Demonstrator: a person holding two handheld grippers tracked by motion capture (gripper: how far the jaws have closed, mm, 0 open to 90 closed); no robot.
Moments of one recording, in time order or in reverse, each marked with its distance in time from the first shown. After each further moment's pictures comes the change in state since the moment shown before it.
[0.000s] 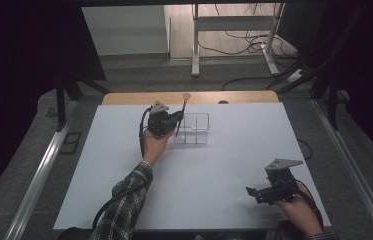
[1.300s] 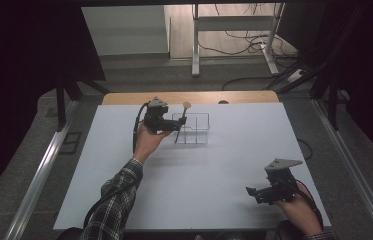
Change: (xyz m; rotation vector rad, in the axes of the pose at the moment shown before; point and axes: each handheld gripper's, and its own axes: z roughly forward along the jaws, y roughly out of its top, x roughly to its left) left arm 0.007 0.020 -0.013 0.106 -0.017 0.024; right arm 0.000 0.000 0.000 0.006 -0.004 0.001
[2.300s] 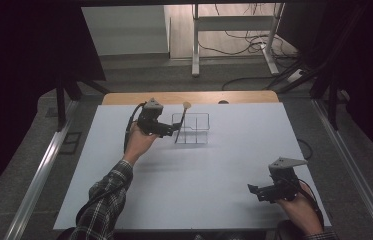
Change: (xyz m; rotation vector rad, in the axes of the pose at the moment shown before) left arm 0.003 -0.003 -0.022 0.090 -0.004 0.101; right arm -0.004 -0.001 -0.005 -0.049 -0.015 0.052
